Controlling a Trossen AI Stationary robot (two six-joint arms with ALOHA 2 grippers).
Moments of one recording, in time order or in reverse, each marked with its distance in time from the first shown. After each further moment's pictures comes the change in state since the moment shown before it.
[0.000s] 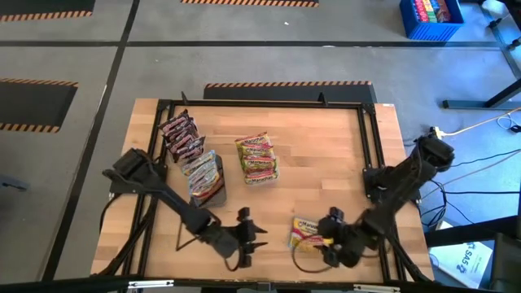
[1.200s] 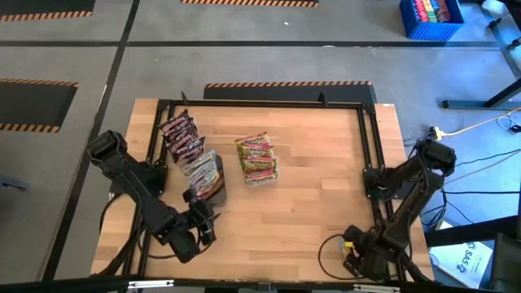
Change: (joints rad) left arm -0.201 -0.317 0.000 -1.178 -0.260 -0.780; right arm 0.232 0.066 -0.056 -0.143 -0.439 0.813
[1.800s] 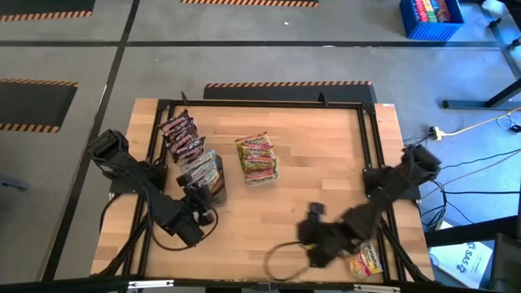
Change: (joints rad) left arm 0.090 0.000 -0.016 -0.312 0.015 -0.006; right arm -0.388 0.125 0.572 -0.248 0.350 -1.207
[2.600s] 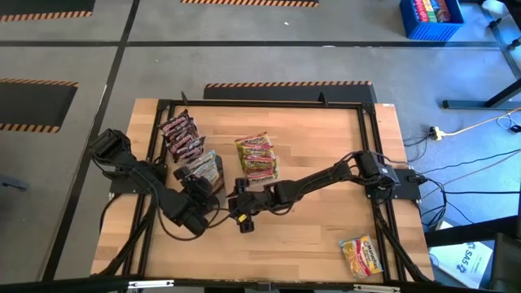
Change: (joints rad) left arm 0.092 0.000 -0.109 -0.035 0.060 -0.050; right arm -0.447 0.461 0.158 0.785 -0.131 -0.733
